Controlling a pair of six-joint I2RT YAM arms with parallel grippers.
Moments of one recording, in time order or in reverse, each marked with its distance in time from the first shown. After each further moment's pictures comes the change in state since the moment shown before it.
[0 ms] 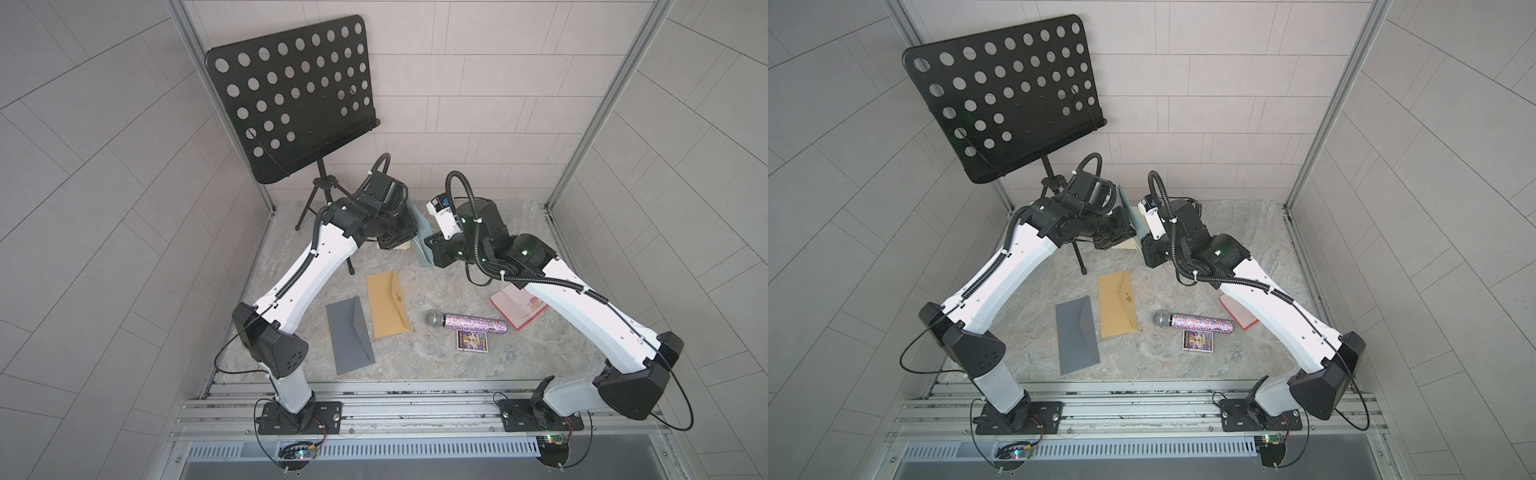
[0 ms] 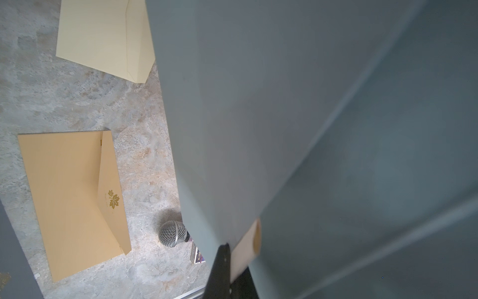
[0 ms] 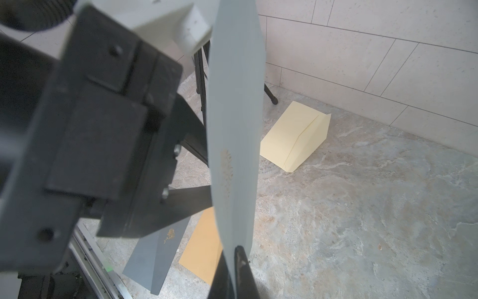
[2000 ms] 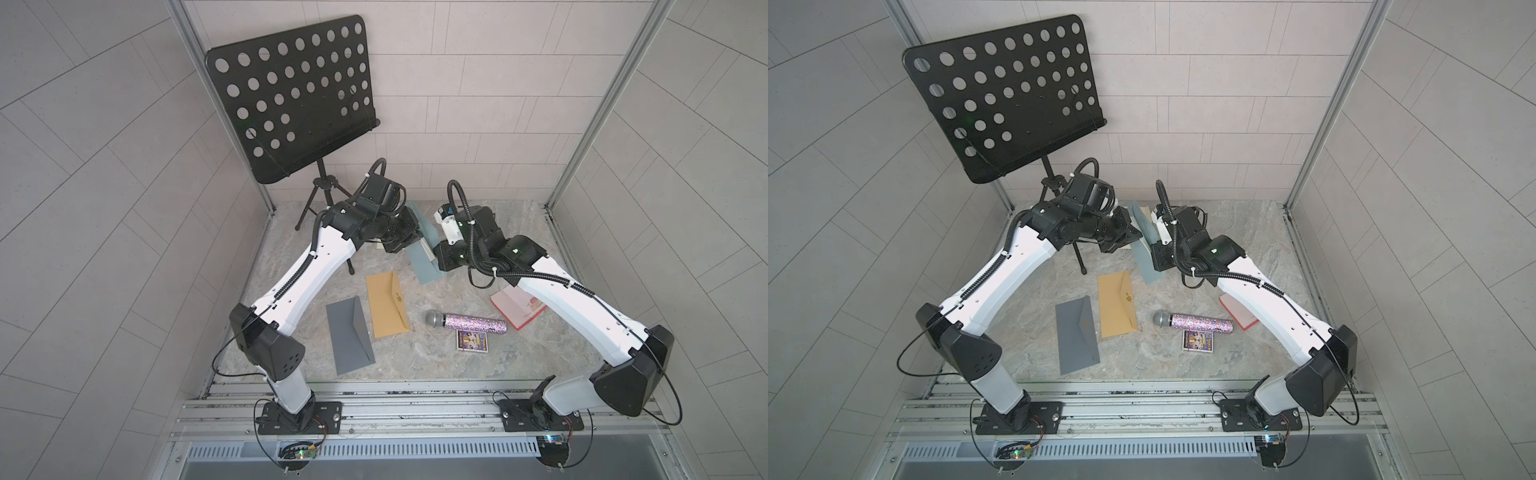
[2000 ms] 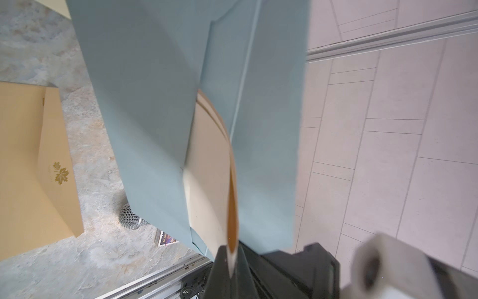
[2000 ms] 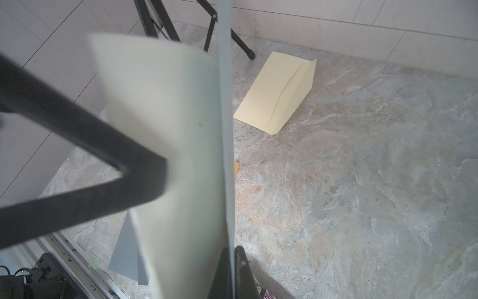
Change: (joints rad) left arm 0.012 -0.050 -0.098 0.131 0.141 -0.143; right arm -0.093 0.016 -0.117 -0.009 -0.033 0.097
